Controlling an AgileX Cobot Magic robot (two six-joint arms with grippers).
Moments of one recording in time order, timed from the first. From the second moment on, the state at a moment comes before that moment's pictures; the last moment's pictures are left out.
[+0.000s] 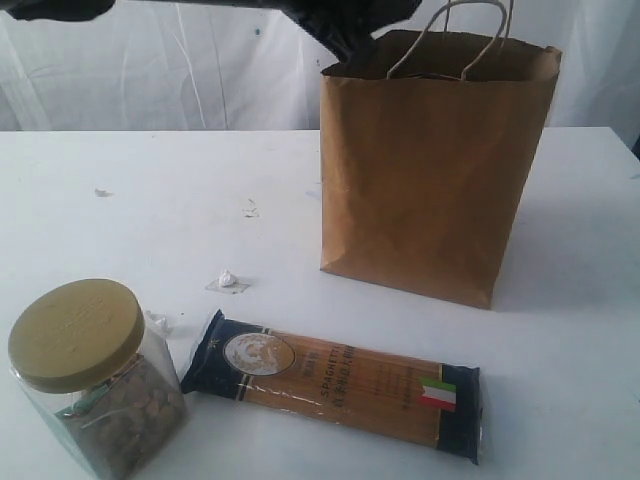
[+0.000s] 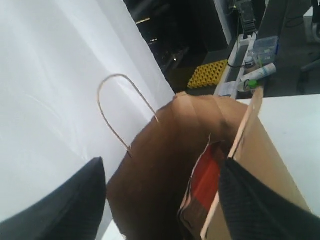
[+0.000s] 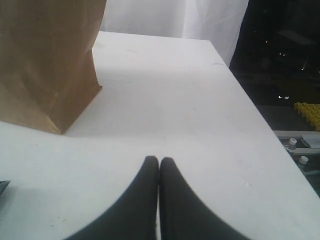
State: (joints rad) left arm -0.65 1.65 -1.56 -1.19 0.39 1.70; right arm -0.09 0.00 0.00 -0.03 0.34 -0.05
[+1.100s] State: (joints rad) left arm -0.65 1.31 -1.56 -0.09 0.93 0.56; right arm -0.09 0.00 0.00 -0.03 0.34 -0.05
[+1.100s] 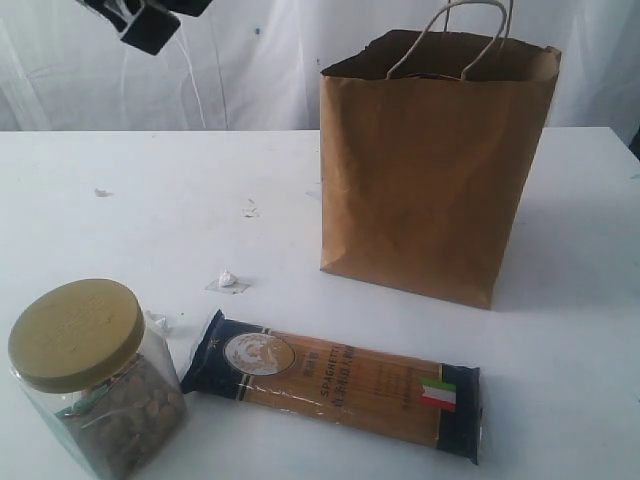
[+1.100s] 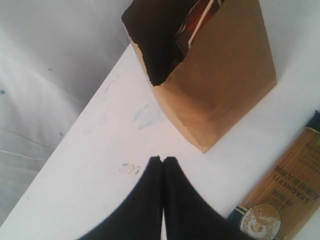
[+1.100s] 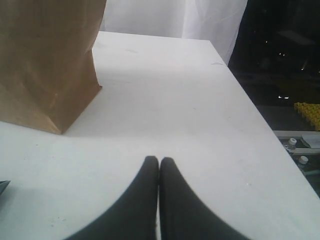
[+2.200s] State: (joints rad) left arm -0.34 0.78 -0.36 0.01 -0.06 0.03; right arm -0.09 0.00 0.00 -0.03 0.34 -0.05
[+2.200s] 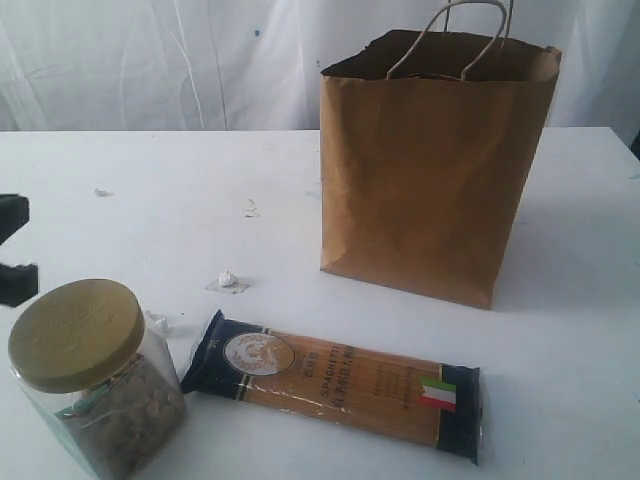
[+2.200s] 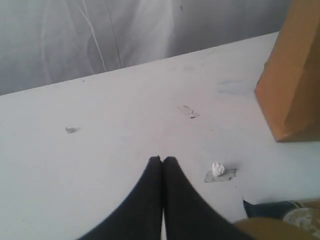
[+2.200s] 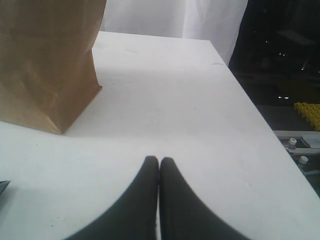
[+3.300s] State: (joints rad) left arm -0.34 0.52 -0.26 -0.29 0.61 0.10; right arm -0.09 0.00 0.00 -0.03 0.34 -0.05
